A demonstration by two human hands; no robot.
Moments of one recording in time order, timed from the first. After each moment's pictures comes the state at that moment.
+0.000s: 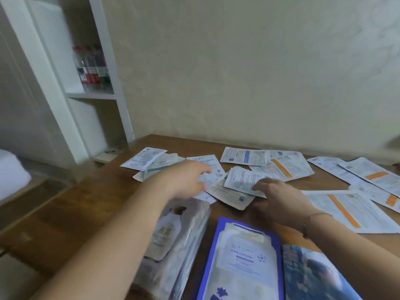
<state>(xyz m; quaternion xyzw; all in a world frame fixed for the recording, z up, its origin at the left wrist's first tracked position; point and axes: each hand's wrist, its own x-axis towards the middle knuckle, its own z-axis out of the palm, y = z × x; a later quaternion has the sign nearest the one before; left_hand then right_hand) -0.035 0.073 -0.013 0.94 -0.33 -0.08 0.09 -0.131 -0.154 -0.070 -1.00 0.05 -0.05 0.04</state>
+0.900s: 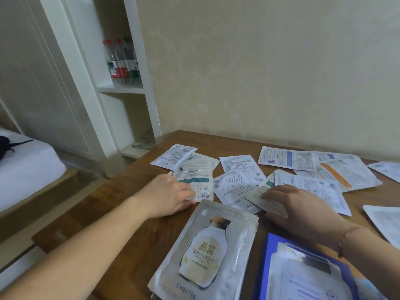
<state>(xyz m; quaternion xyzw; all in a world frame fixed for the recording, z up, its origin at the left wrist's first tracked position) 0.070 0.198 -0.105 0.82 -0.52 0.20 -0.11 -0.079 -0.117 -0.092 -0.99 -0.09 -0.07 0.04</state>
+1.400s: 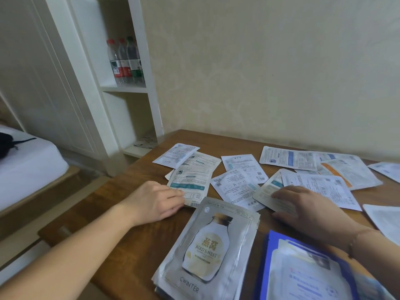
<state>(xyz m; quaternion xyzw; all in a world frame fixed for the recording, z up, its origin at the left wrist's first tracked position) 0.058 0.238 -0.120 0.76 -0.57 0.31 -0.02 -0.088 -0.127 -0.093 -1.00 -0.02 -0.04 0.07</state>
